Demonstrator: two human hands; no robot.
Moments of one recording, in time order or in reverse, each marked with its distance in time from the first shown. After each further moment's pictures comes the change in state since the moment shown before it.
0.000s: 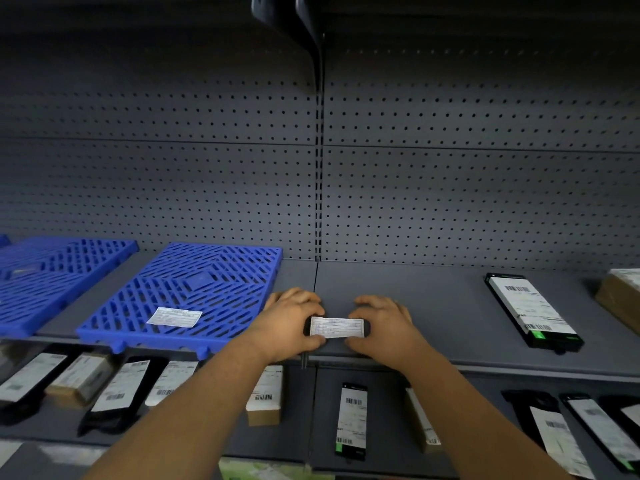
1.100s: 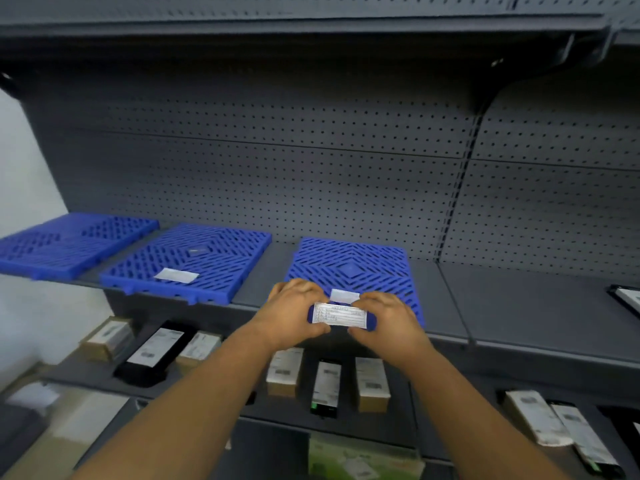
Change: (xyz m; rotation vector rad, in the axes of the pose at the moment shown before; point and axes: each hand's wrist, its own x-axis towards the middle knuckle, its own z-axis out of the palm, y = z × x) left_hand -0.204 -0.218 -0.100 -0.021 0.115 -0.061; right_hand 0.024 -0.293 0.111 -0.002 0.107 -0.089
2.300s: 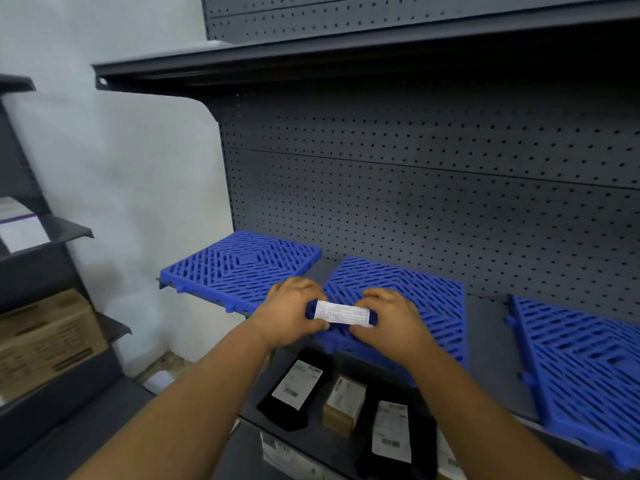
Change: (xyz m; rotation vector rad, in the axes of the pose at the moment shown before) left_hand -0.102 -0.390 -0.129 0.045 0.070 -0.289; right_hand 0.239 -0.310 0.193 0.044 -0.104 -0.236
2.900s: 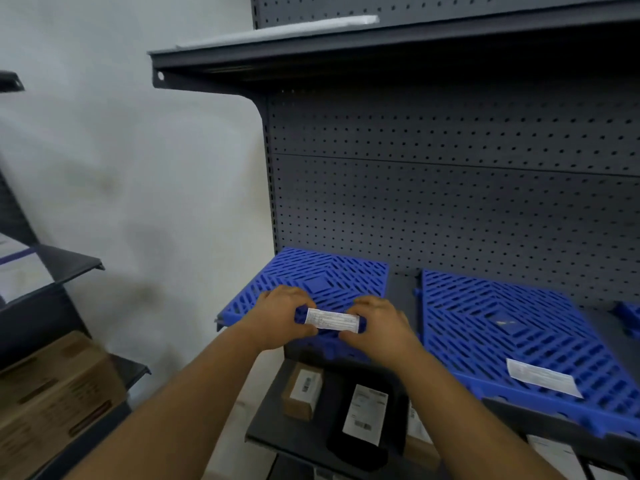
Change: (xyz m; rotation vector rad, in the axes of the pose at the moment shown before) left_hand 0.011 -0.254 -0.058 -0.009 -0.140 0.014; right_hand 0.140 -0.176 0.118 -0.001 -0.033 0.137
